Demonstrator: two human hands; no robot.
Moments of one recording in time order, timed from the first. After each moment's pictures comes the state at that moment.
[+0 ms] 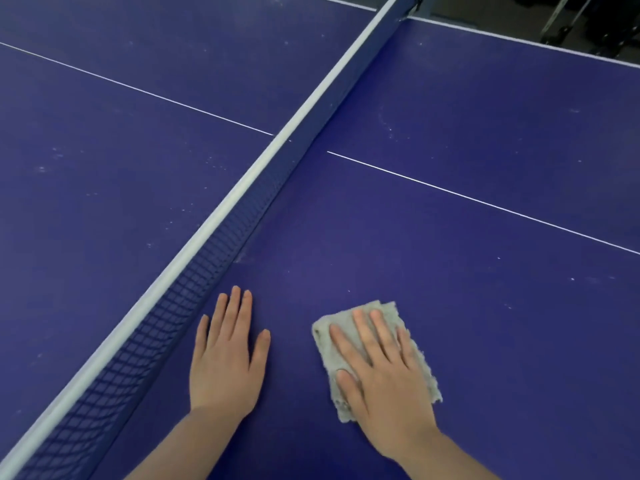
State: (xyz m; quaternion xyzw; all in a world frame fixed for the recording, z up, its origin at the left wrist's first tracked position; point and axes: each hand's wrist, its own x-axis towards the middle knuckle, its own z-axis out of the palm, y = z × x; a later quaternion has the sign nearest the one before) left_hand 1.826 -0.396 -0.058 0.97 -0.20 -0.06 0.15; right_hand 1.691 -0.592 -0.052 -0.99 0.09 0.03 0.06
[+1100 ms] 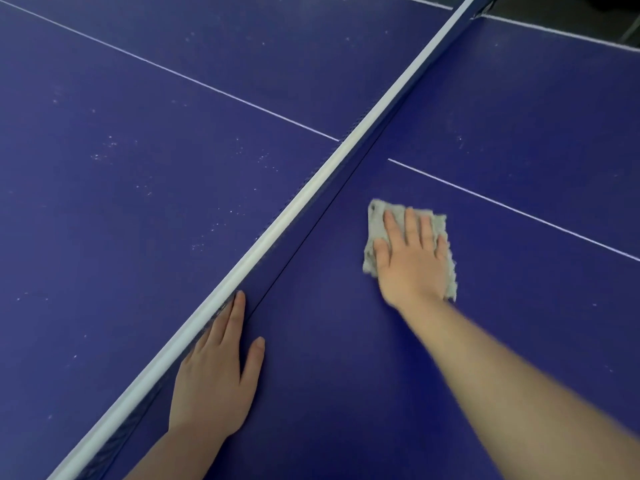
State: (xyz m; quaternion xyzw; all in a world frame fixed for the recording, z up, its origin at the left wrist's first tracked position) left_hand 1.863 -0.352 -0.041 0.97 -0.12 -0.12 0.19; right_hand 1.900 -0.640 -0.053 -0.96 0.25 0.04 0.08
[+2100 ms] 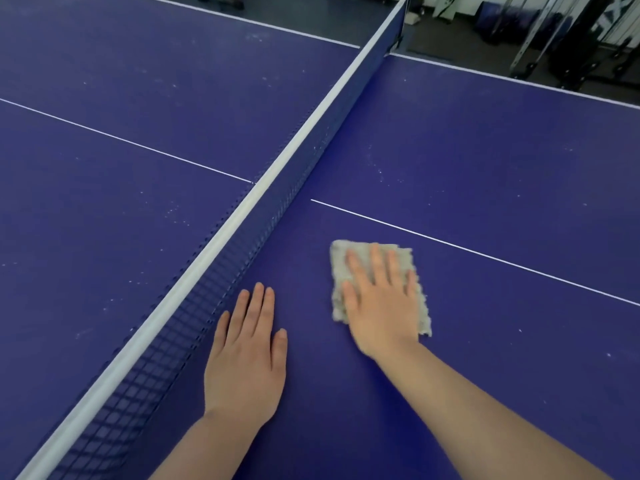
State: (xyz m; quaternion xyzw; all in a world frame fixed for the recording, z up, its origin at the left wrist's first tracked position) left_hand 1.926 -0.496 -0.079 0.96 -0.27 0.03 0.10; right_hand 1.884 -0.695 -0.047 -0.96 0.26 0.06 0.08
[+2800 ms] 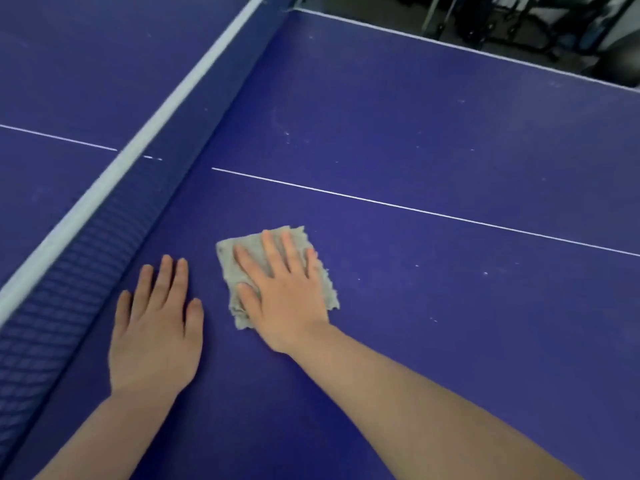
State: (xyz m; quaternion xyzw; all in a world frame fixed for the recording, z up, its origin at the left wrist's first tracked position) left_hand 1.926 -0.509 -0.062 0.96 -0.26 -0.05 0.12; right_hand 1.854 -0.669 -0.047 -0.98 0.17 0.07 0.10
